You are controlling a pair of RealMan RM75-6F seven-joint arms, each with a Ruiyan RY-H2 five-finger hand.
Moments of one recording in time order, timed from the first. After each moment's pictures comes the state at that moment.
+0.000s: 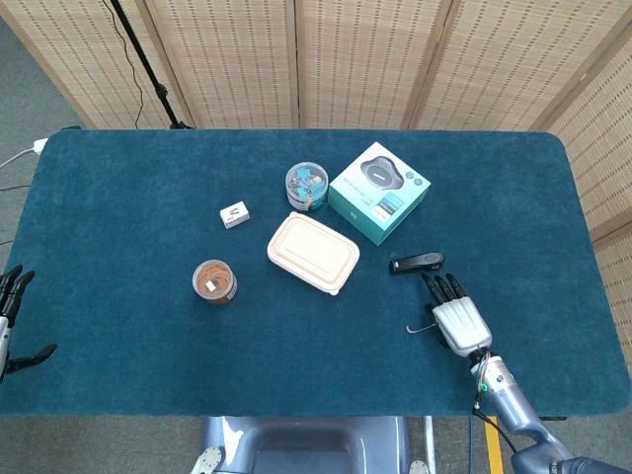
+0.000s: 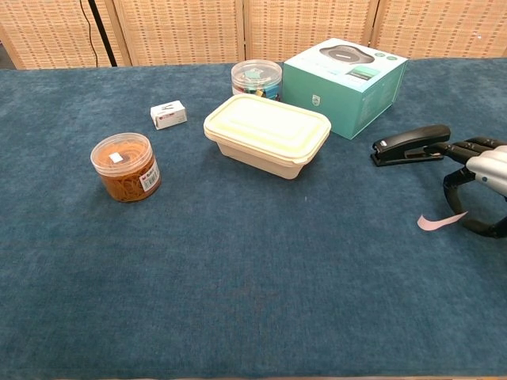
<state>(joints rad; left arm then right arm) -0.07 -1.07 -0.04 -1.63 1.47 1.48 -0.05 0.41 -1.51 0.03 -1.29 -1.47 1.10 -0.31</state>
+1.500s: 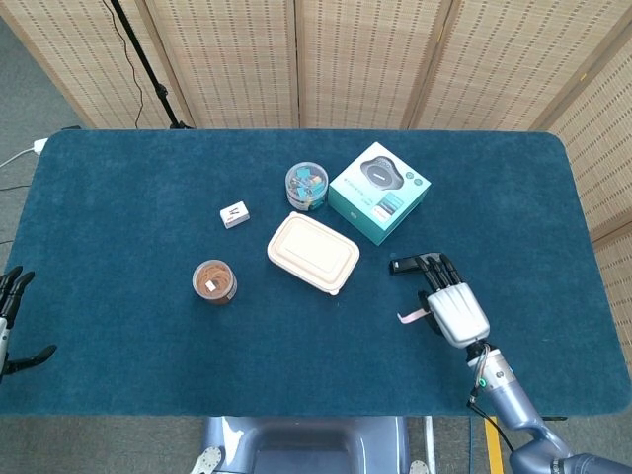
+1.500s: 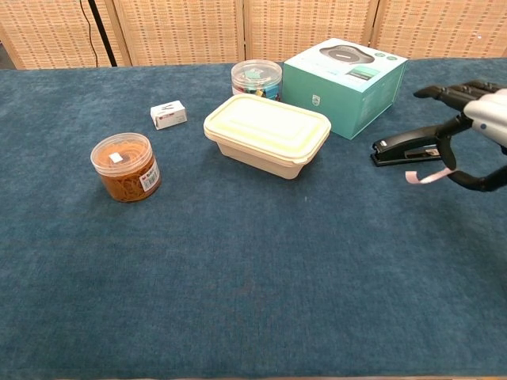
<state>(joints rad) -0.06 -1.06 -0.04 -1.63 1.49 1.49 -0.08 0.44 -1.46 0.08 -1.42 -1.52 1.21 -0.35</state>
